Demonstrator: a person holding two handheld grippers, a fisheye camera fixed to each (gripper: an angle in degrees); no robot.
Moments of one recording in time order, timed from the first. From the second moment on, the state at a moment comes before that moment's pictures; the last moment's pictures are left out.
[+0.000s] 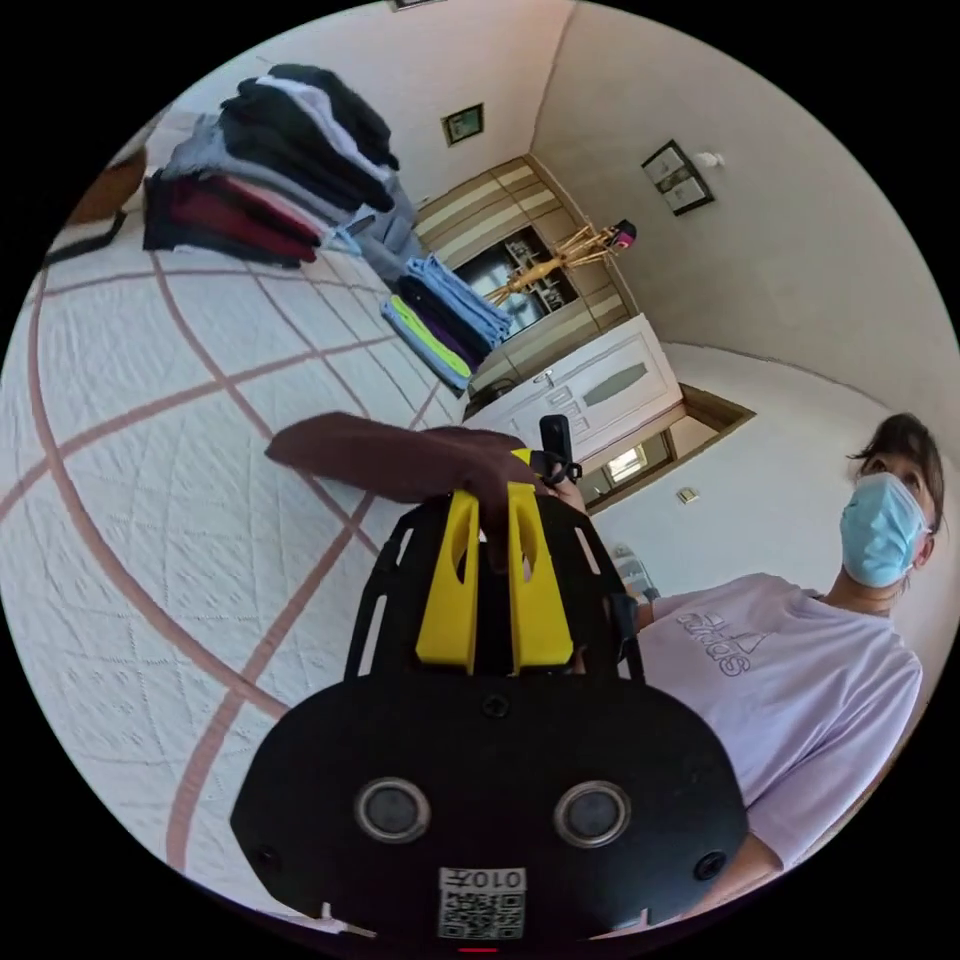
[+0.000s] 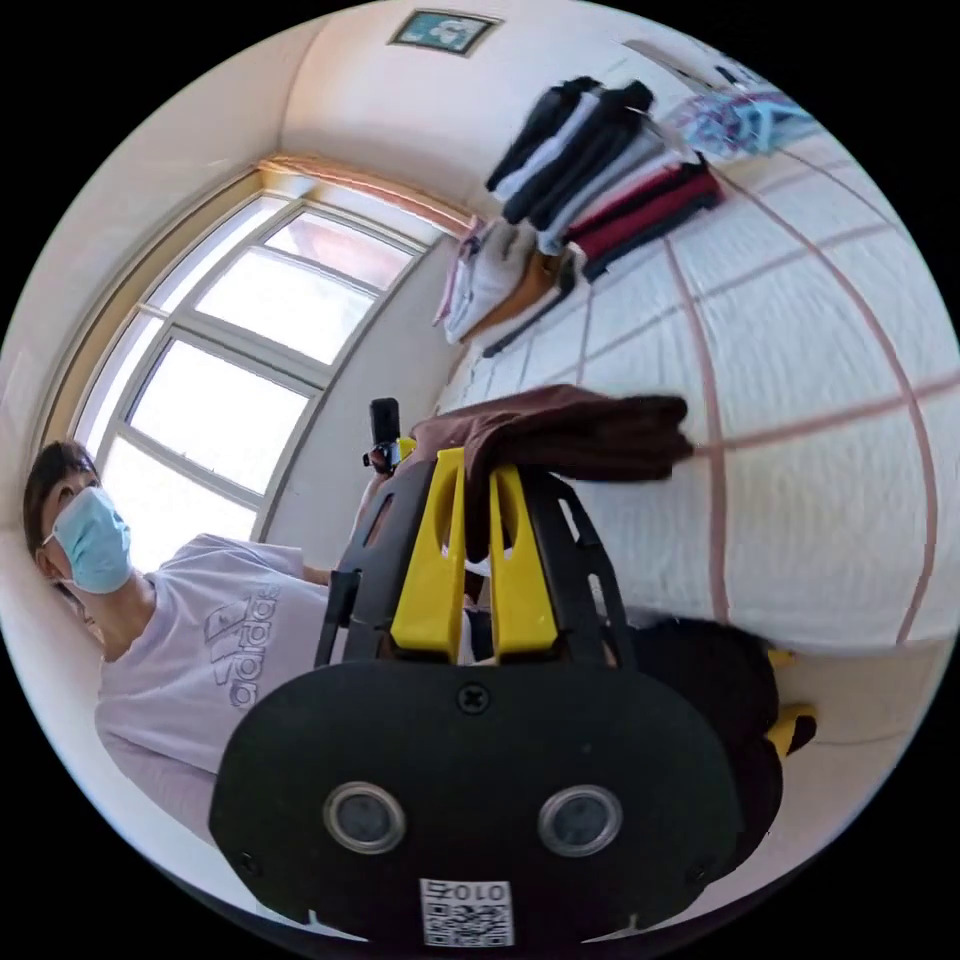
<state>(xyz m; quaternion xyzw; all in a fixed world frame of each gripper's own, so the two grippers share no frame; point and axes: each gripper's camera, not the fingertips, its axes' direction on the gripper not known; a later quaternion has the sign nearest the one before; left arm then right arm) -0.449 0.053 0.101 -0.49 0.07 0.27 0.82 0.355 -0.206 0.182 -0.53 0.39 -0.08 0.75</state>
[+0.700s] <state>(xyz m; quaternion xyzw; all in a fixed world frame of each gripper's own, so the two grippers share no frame) -0.342 -0.369 -0.030 -0.28 0.08 0.42 0.86 0.441 -0.149 0.638 -0.69 0.24 -0.12 0.68</state>
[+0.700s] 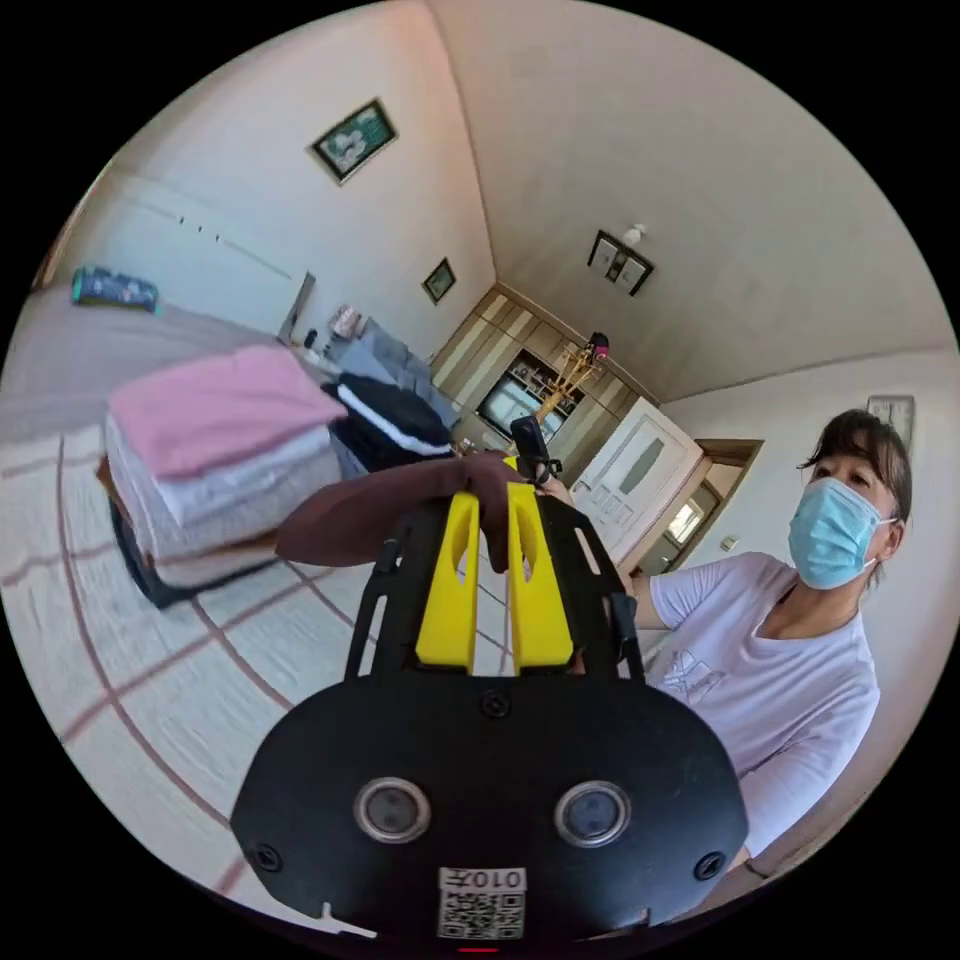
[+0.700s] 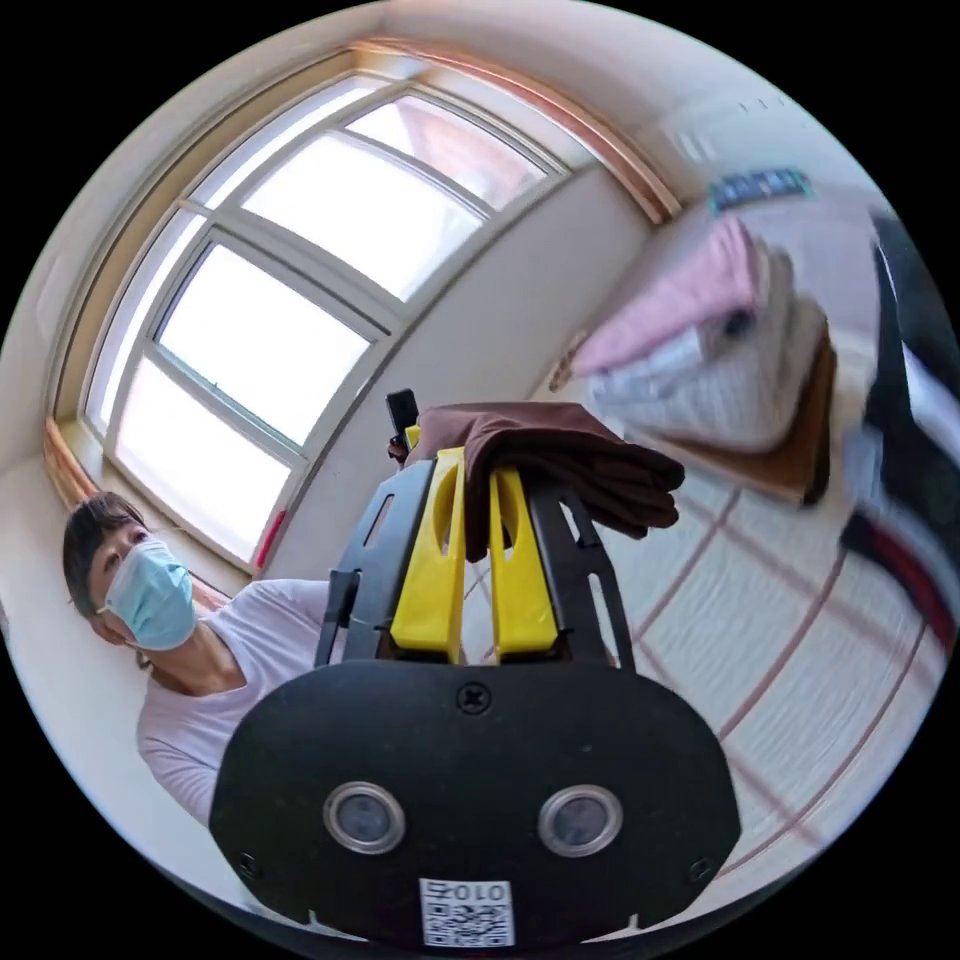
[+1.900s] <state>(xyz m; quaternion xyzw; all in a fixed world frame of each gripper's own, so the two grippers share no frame) -0.303 -0.141 -0.055 -0.20 -0.31 0.61 0.70 0.283 0.115 0.252 -0.44 0.57 -0.47 0.50</state>
